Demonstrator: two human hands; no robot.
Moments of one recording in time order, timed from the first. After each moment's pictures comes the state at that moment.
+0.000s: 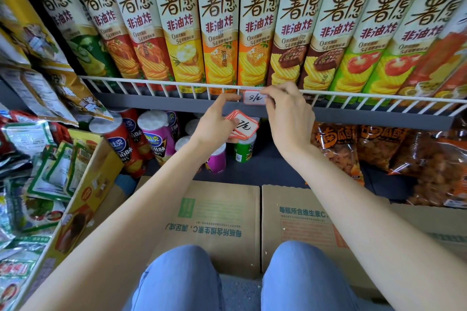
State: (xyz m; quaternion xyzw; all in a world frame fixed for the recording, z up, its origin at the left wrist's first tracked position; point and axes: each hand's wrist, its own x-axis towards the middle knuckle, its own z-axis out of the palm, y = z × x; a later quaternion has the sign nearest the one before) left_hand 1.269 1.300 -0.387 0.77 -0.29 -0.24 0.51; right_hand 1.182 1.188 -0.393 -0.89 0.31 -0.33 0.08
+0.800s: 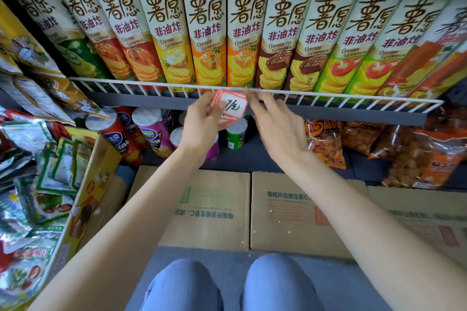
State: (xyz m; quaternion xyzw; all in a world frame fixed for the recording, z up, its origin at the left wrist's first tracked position) left_hand 1.256 1.302 -0.363 0.69 -0.20 -0.23 0.65; right_hand 1.160 1.189 -0.382 -0.95 0.22 -0.17 -0.12
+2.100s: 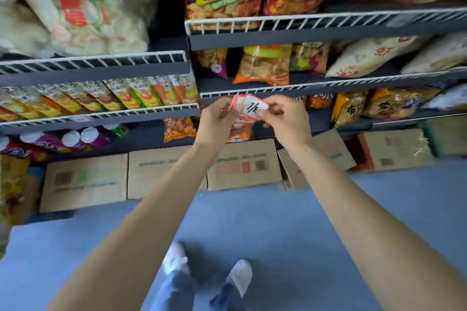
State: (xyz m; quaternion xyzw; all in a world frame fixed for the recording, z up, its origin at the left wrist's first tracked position) left_hand 0.835 1.039 -0.067 0.65 -0.18 -0.45 0.59; right_hand 0.727 0.948 -0.067 -0.74 0.46 -0.20 0.45
